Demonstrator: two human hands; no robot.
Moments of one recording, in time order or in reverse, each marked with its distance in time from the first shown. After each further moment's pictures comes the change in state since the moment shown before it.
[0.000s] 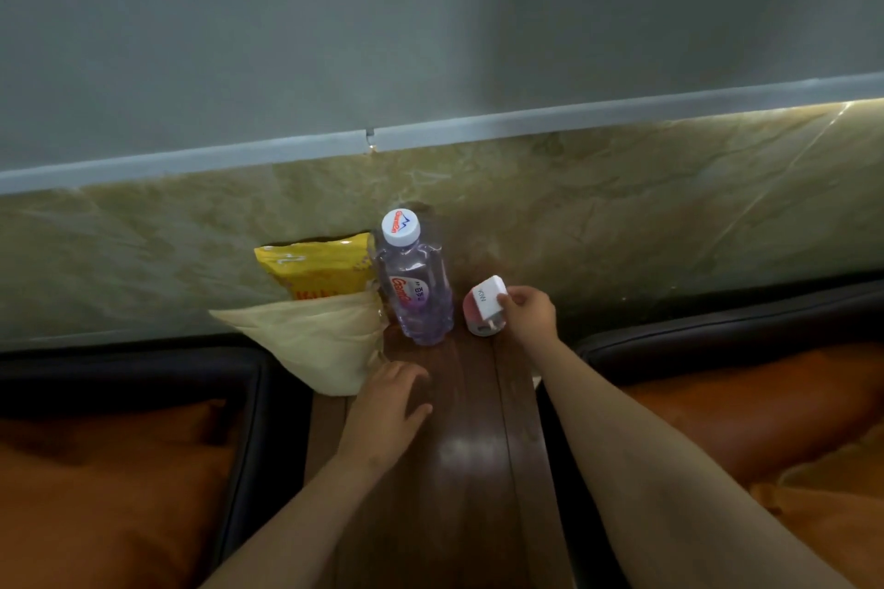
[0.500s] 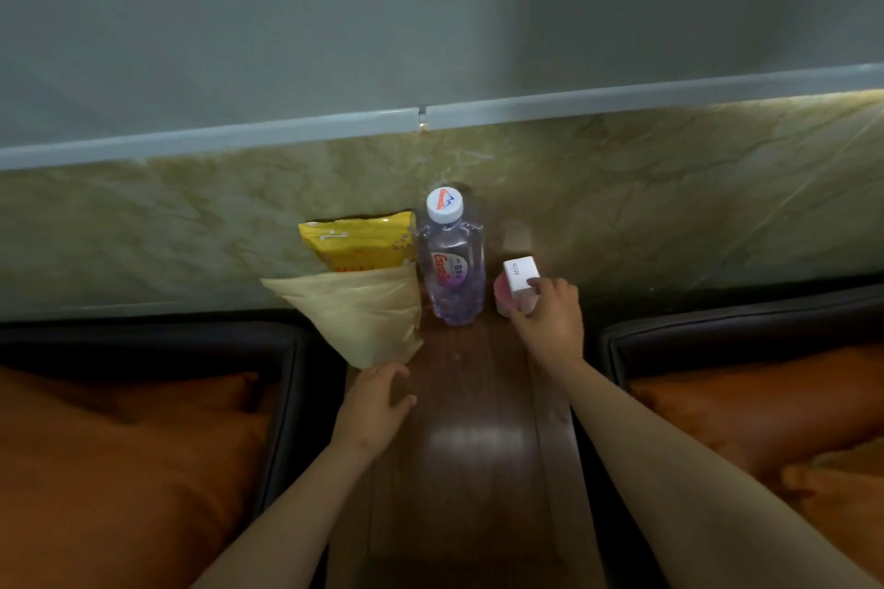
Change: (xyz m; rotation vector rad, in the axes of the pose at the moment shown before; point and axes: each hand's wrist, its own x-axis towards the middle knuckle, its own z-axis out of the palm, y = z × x) left_hand -0.040 -0.042 -0.017 -0.140 -0.078 -0.346; right_hand -0.049 0.010 0.010 -0.452 0.113 -0.432
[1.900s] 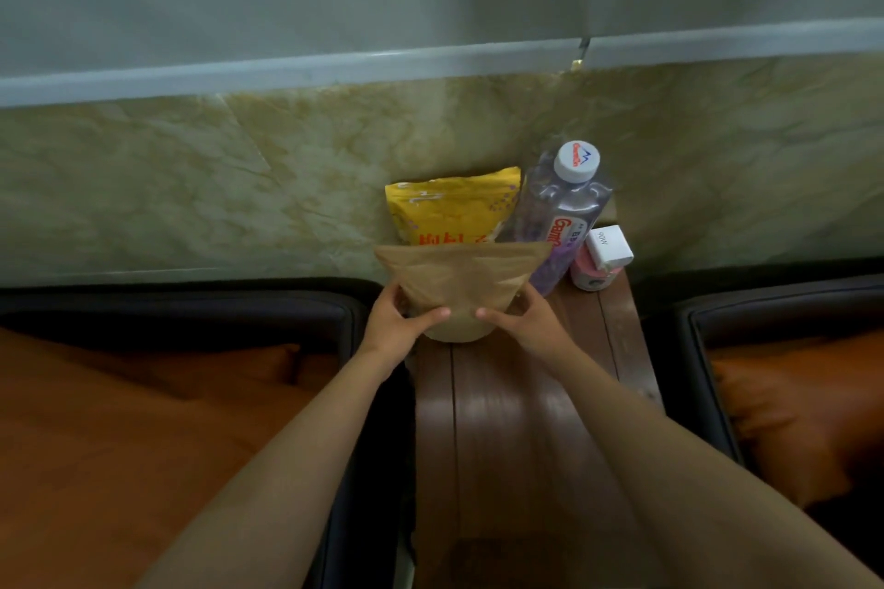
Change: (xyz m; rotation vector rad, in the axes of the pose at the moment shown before) left_hand 0.068 -0.071 -0.056 -0.835 0.018 -0.228; right_hand -0.045 -0.098 0.095 0.771 -0.364 0.246
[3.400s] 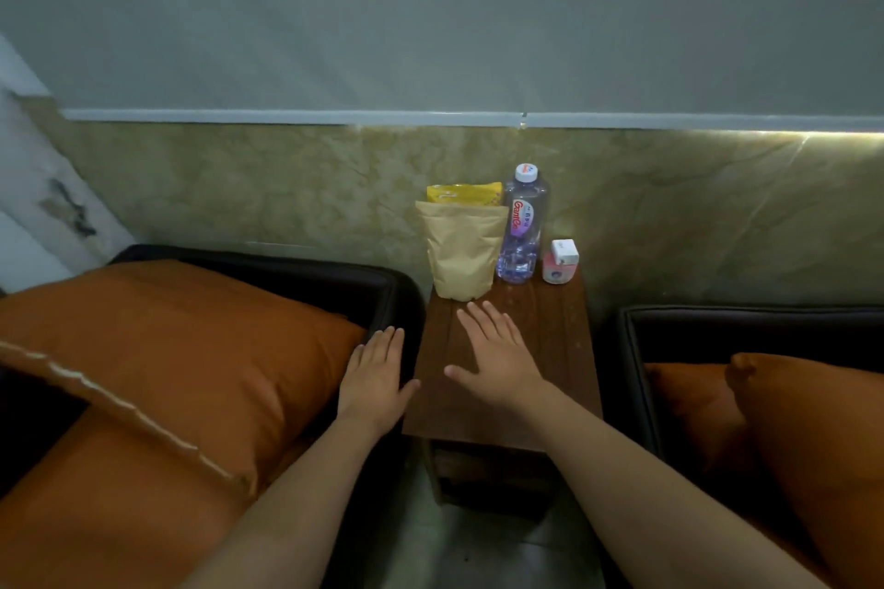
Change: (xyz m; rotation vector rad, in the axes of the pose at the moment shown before) left_hand -0.329 -0.050 -0.003 1.282 0.272 0.326; right_hand -0.288 -0.021 -0.019 -1.220 -0.212 -0.631
